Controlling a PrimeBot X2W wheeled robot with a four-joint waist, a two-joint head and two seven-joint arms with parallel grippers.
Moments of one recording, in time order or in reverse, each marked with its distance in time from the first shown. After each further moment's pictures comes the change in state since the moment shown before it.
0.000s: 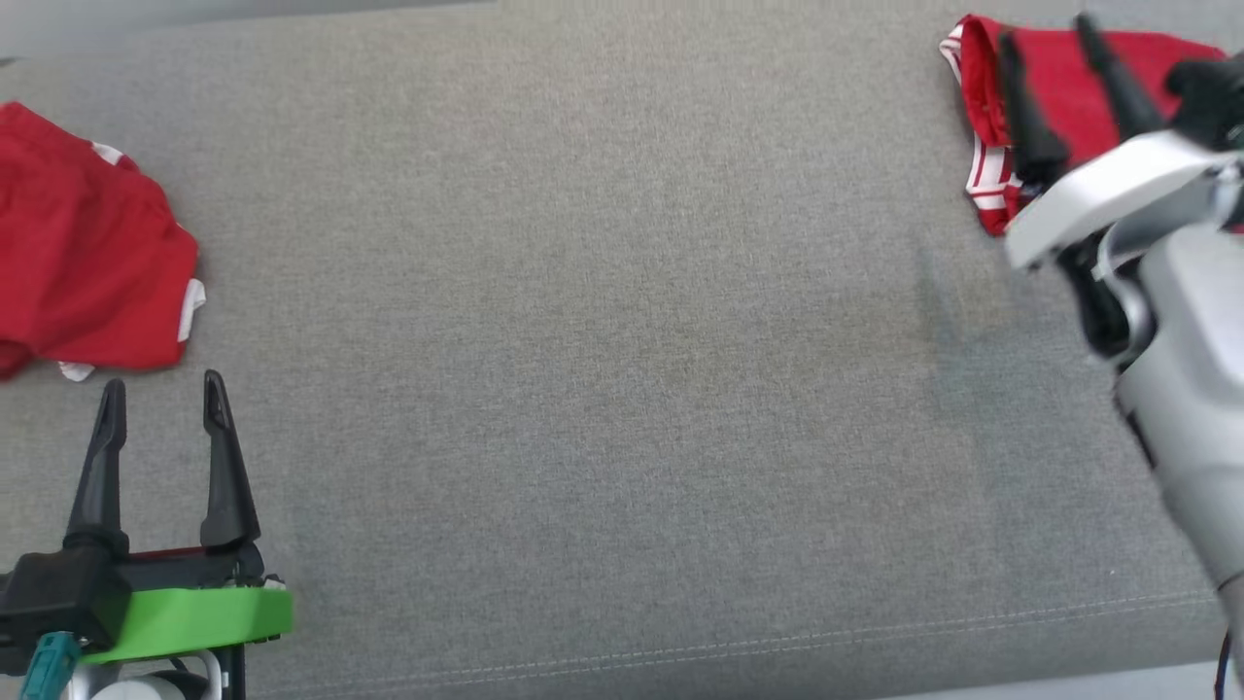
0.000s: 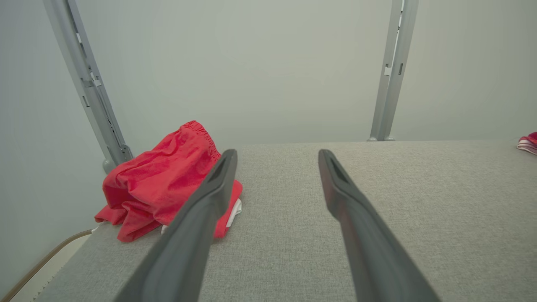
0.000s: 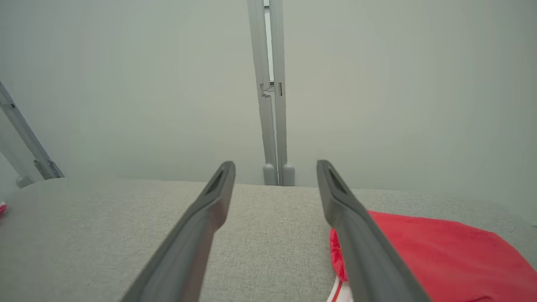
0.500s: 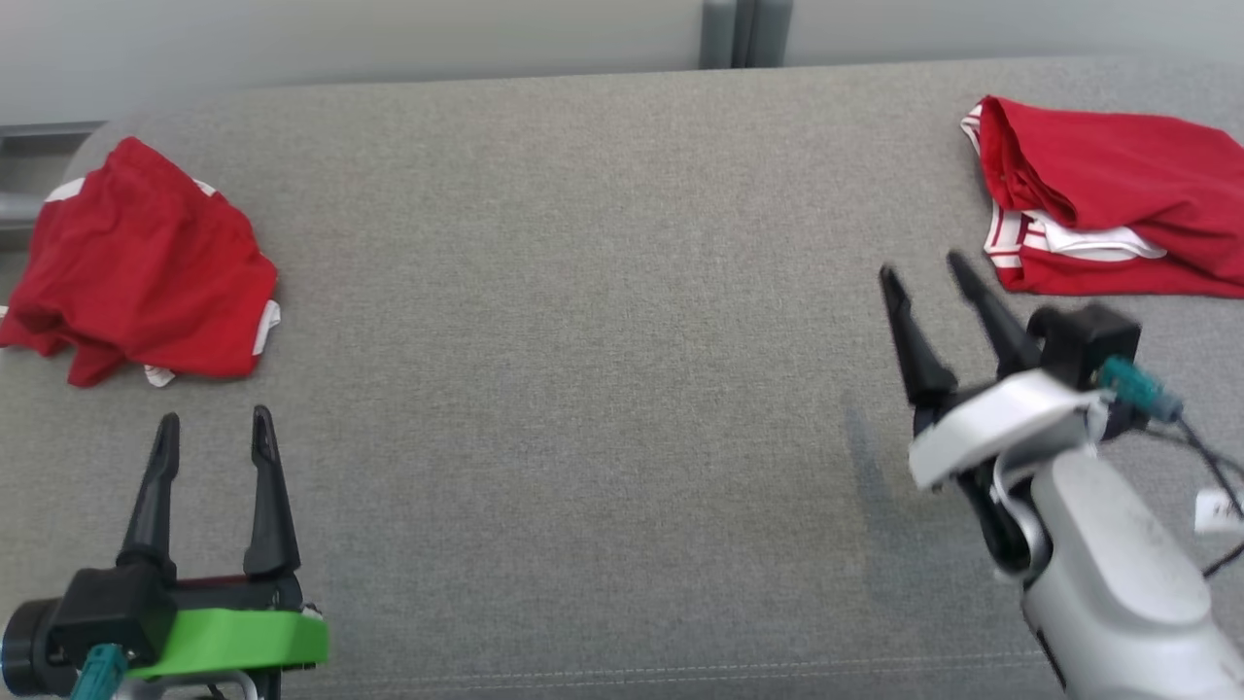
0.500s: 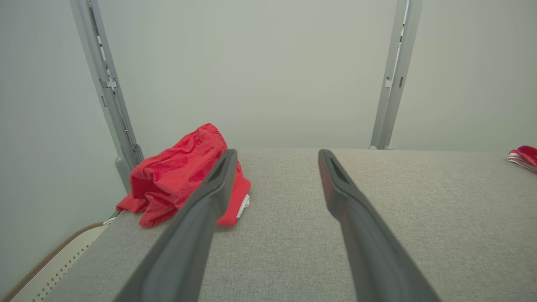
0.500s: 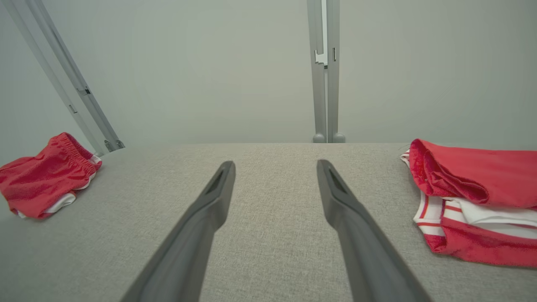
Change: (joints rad) left arm 0.028 -0.011 -0.044 0.047 -0.016 0.006 0.000; right arm 0.393 0.153 -0.103 -0.240 -0.156 0.000 0.000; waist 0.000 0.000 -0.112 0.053
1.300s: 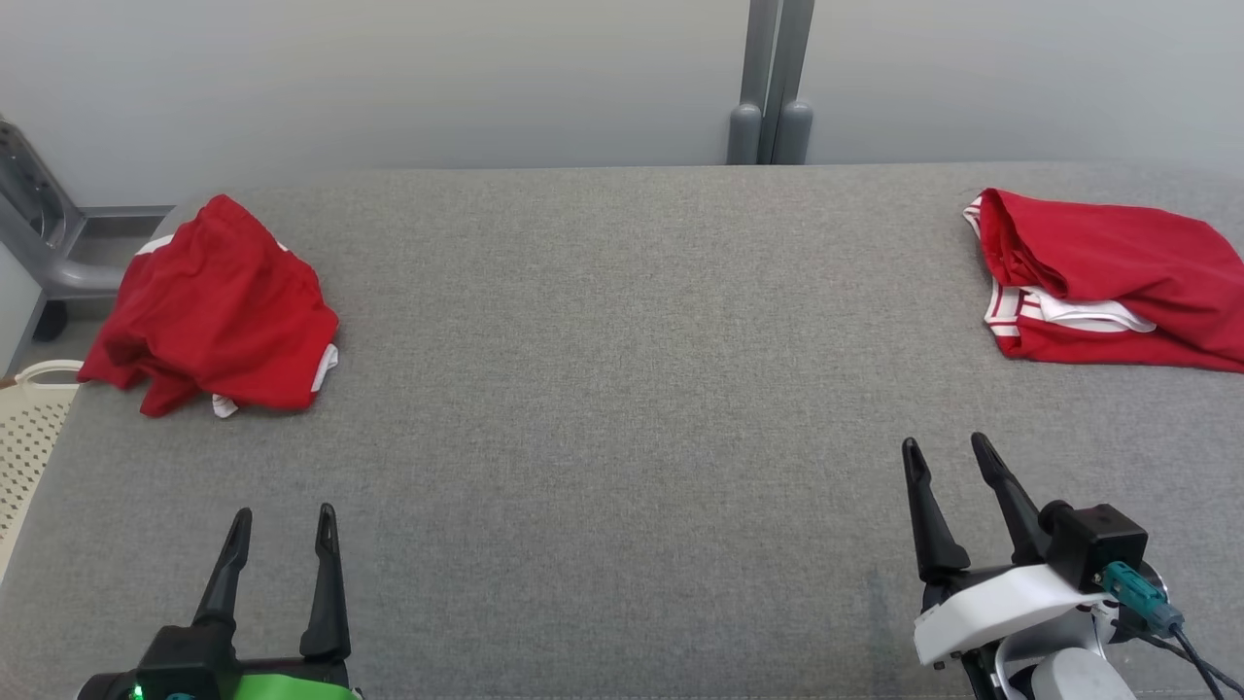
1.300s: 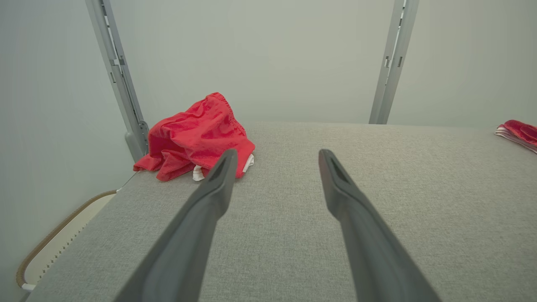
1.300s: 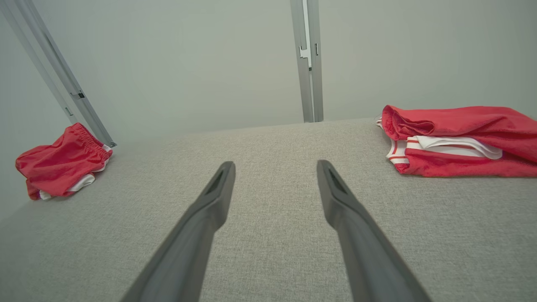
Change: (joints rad) left arm 0.108 0.004 -0.066 0.102 0.008 0.007 0.000; right arm 0.451 0.185 -0.210 -0.239 -0.220 0.000 0.000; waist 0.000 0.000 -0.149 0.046
